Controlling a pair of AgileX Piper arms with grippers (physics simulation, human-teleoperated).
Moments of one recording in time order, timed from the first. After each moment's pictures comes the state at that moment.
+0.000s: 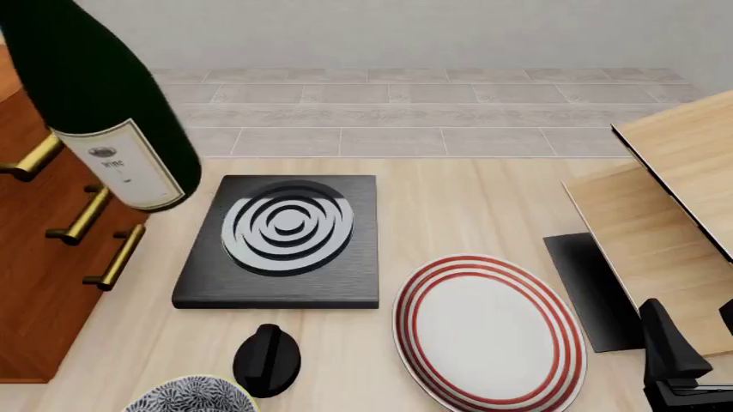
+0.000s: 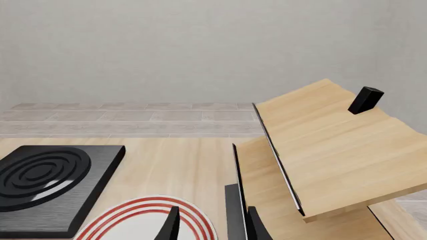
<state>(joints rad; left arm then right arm) -0.61 0.95 -1.73 1.04 0.17 0.00 0.00 -0.01 0.00 0.00</state>
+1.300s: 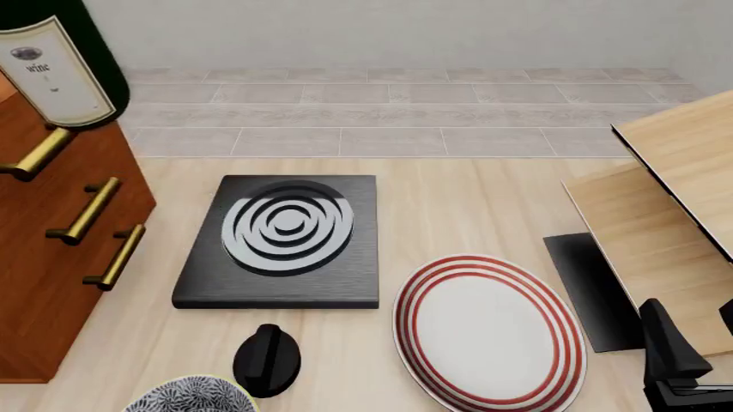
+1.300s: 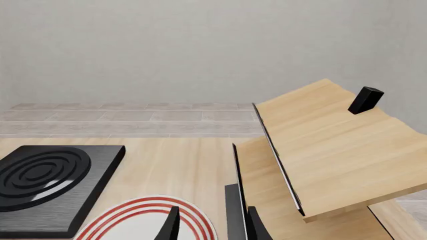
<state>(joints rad) -0.40 1.12 -2.07 1.17 0.25 0.00 0.00 -0.01 0.00 0.00</state>
